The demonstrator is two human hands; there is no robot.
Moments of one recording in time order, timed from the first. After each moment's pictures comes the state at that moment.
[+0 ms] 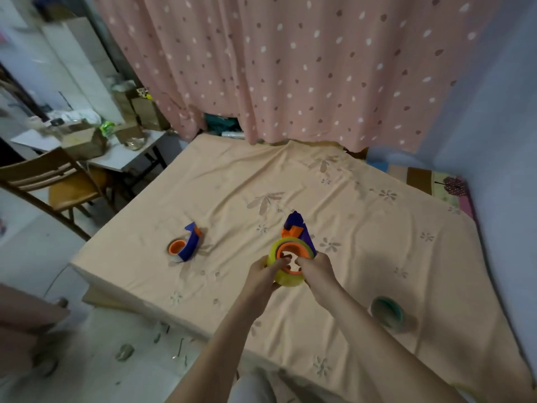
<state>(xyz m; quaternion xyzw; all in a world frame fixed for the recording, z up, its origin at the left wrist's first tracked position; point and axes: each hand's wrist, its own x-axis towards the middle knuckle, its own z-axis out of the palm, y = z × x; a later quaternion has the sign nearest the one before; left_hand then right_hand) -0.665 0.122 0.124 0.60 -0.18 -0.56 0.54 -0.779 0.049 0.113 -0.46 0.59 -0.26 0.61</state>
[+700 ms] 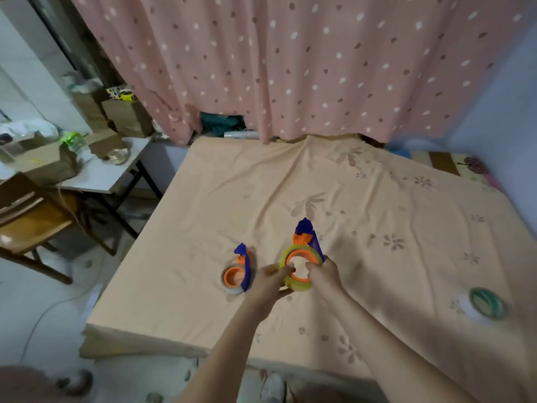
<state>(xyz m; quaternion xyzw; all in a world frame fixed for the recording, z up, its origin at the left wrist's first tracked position) -0.356 0.120 0.075 0.59 -0.22 -0.64 0.44 -0.491 0.072 0.072 -0.37 0.67 -0.31 0.56</state>
